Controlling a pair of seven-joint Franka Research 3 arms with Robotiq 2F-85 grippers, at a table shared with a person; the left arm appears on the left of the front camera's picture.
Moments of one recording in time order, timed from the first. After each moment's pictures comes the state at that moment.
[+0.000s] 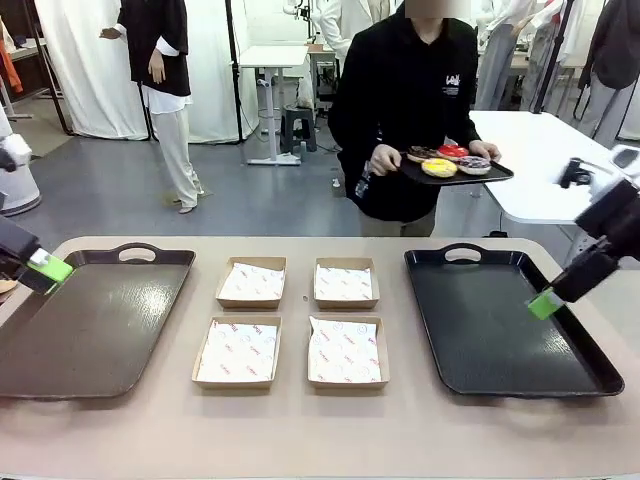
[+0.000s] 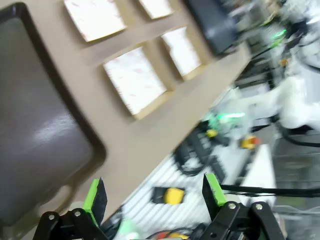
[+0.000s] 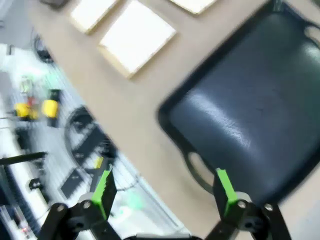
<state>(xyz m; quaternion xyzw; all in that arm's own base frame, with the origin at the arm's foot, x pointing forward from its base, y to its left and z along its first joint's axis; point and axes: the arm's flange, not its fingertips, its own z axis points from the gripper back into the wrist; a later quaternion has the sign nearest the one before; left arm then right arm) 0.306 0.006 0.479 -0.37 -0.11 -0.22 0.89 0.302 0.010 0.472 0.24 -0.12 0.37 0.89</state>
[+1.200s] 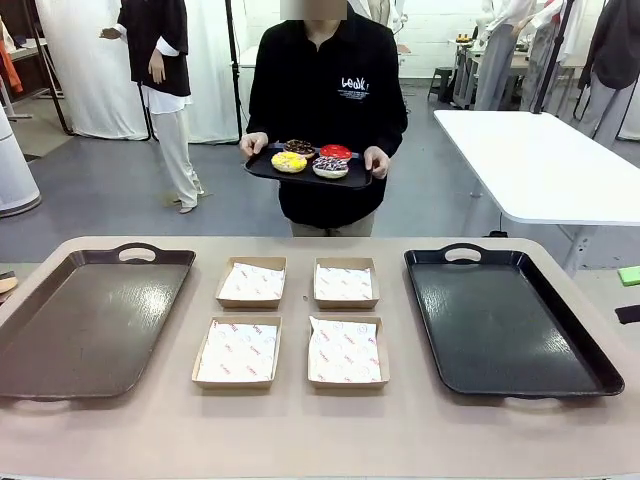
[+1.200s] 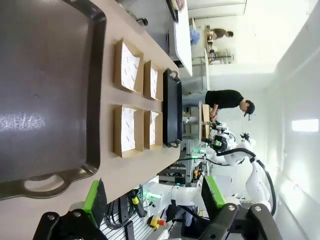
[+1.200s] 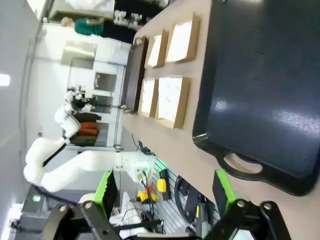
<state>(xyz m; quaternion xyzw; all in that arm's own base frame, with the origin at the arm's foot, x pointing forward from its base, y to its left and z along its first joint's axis) 0.286 0.165 0.423 -0.54 -0.15 0.11 0.82 0.290 -0.158 0.398 0.53 -0.14 0.01 0.84</state>
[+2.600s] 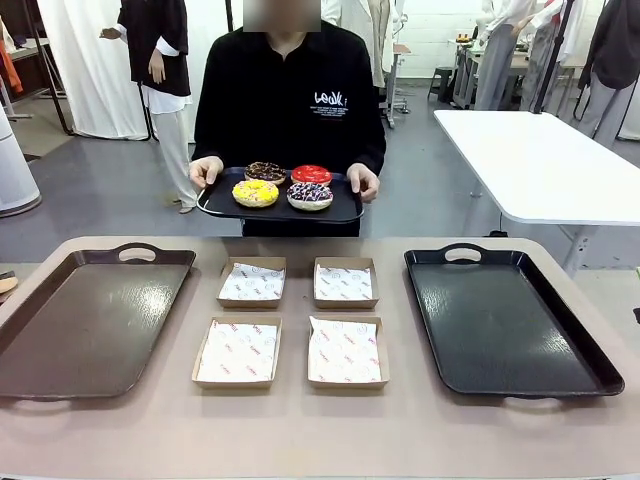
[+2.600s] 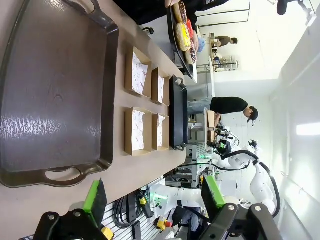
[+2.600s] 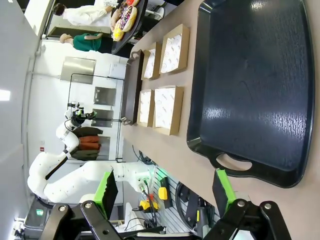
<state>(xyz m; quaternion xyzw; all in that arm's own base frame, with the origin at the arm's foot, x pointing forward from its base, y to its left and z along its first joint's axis) 0.267 0.199 0.434 -0.52 -0.16 0.11 0.83 0.282 -0.178 0.398 0.53 -0.15 -0.02 0.84</state>
